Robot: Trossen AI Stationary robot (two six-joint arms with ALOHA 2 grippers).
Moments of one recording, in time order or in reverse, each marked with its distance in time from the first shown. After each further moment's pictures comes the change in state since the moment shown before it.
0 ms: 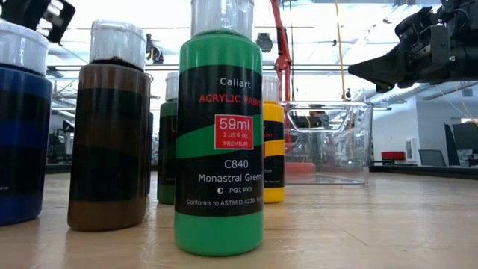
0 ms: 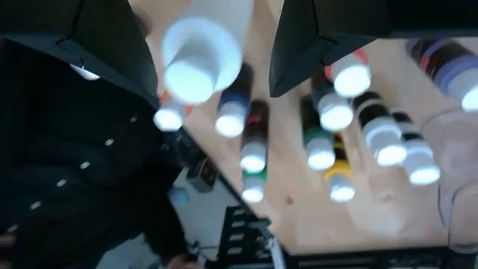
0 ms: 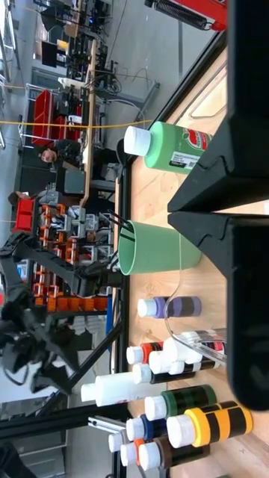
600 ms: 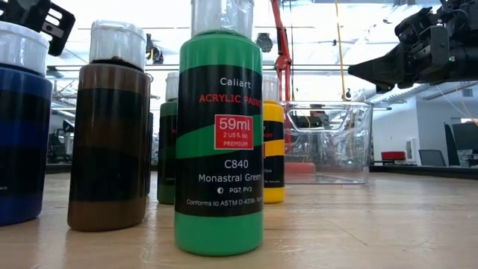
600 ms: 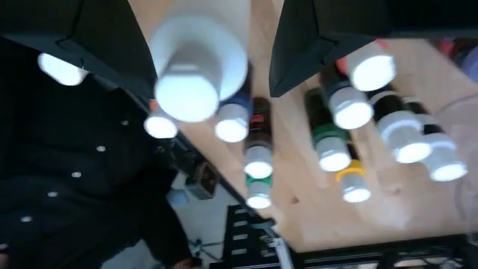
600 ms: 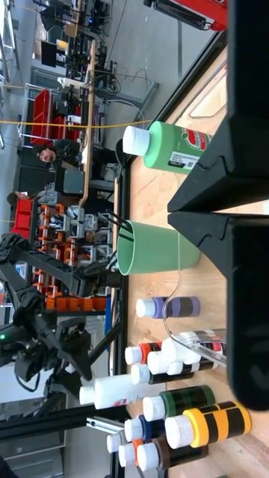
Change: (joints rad) left arm -0.019 0.107 -0.080 0.213 -0.010 0.056; right arm 0.000 0.004 0.000 0.000 0.000 -0.002
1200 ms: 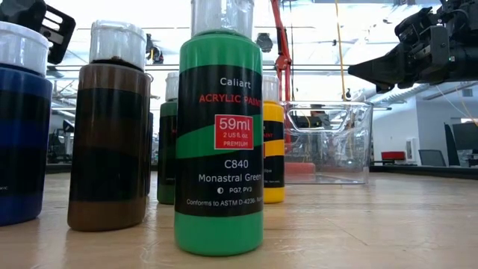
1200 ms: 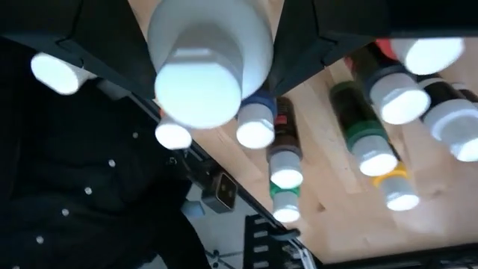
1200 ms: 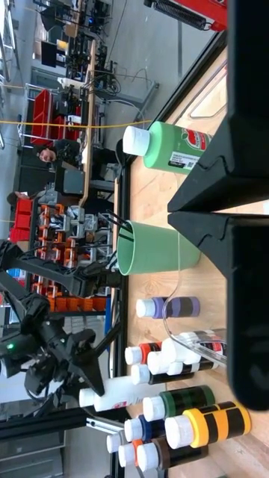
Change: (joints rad) left arm 0.000 0.169 0.000 0.146 0.066 0.046; right arm 0.000 0.000 0.000 0.000 0.000 -0.001
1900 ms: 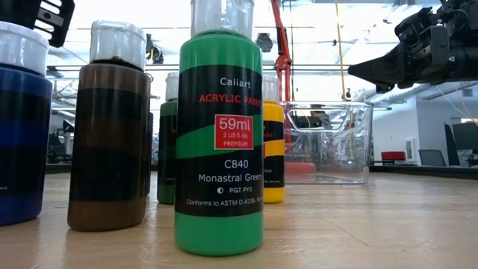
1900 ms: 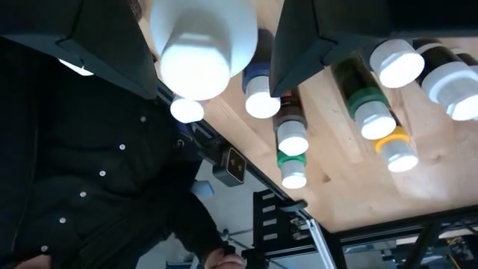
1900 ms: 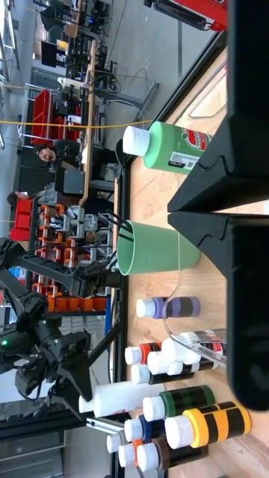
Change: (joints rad) left arm 0.001 -0.046 0.000 0.029 0.015 0.044; right arm 0.000 0.000 0.000 0.000 0.000 0.000
